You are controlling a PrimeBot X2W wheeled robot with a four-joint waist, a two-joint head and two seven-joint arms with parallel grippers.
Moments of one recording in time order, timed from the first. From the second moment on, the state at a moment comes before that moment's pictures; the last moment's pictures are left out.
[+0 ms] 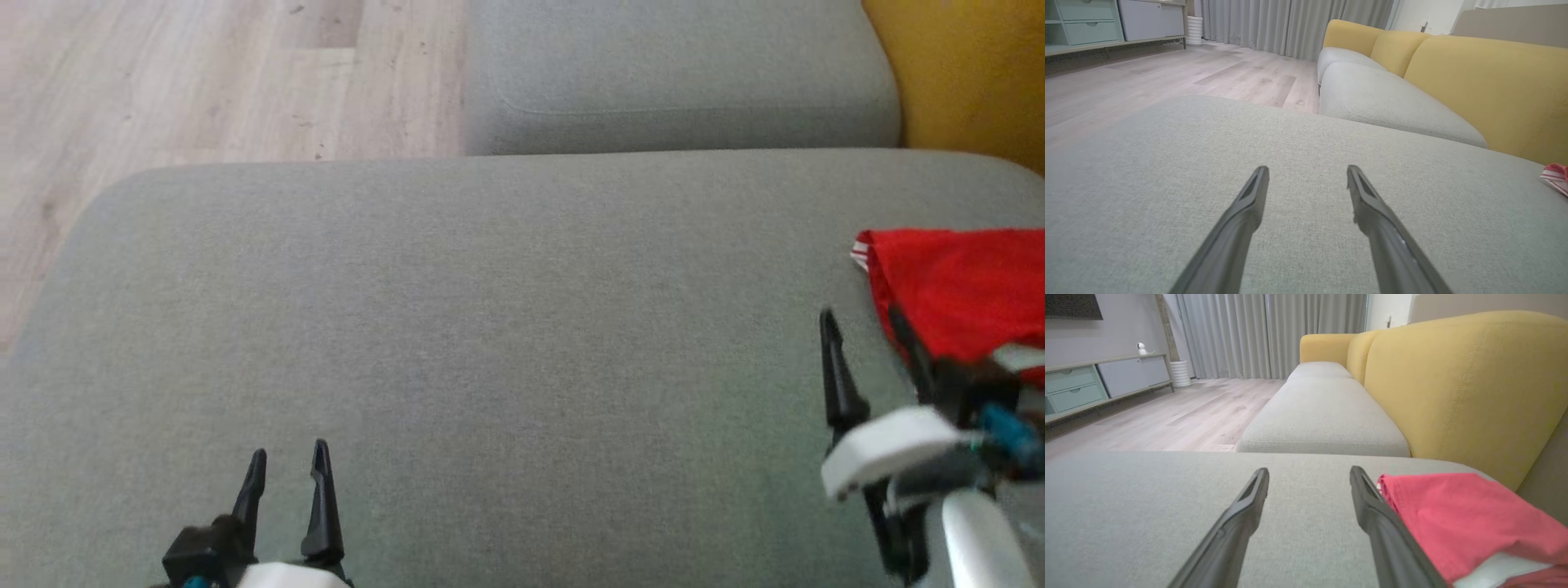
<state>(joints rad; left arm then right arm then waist) 0.04 0.33 -0.51 0.14 -0.68 0.31 -0.24 -0.11 -0.05 -0.07 0.18 0.04 0.12 0.03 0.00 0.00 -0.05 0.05</state>
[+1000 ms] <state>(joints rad) 0.07 0.32 -0.55 0.19 -0.69 0.30 -0.24 0.17 -0.04 0.06 0.14 0.19 0.12 -0.11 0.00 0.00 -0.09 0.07</state>
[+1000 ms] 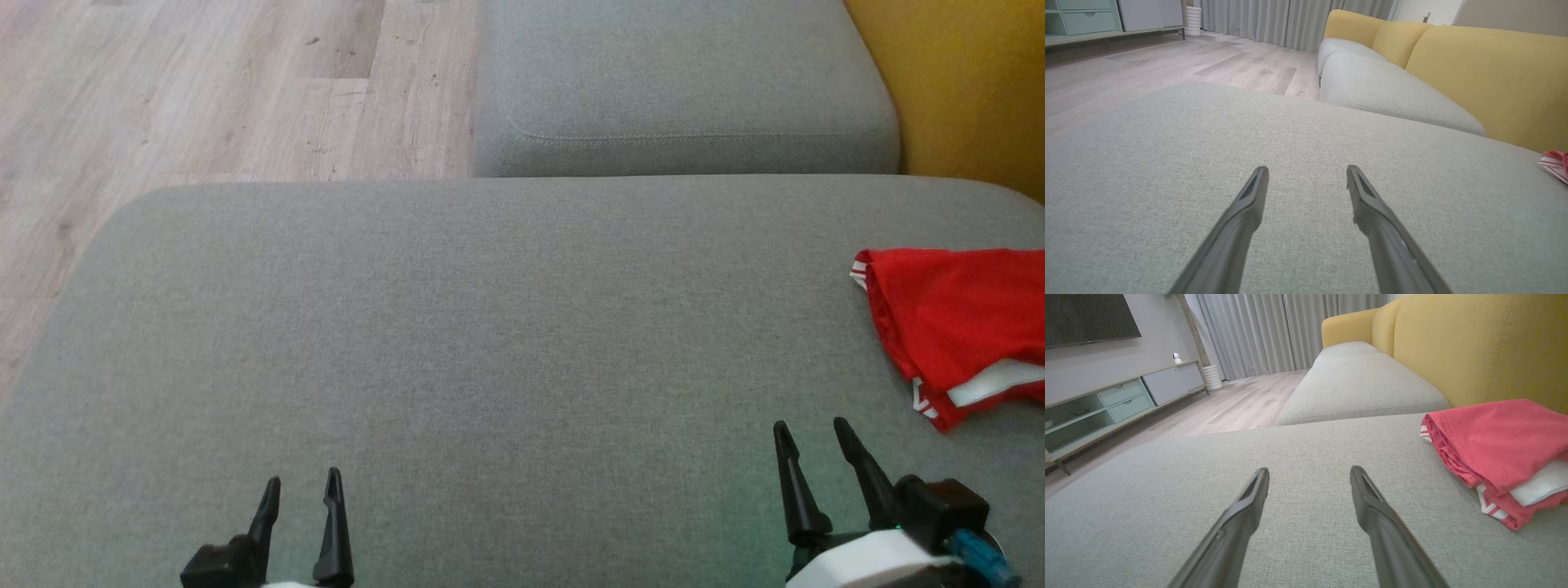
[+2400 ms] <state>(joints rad) 0.08 0.24 -0.41 0.27 -0.95 0.18 -0.15 0.15 -0.05 0.04 0.24 0.60 0.12 -0.06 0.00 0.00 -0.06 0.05</state>
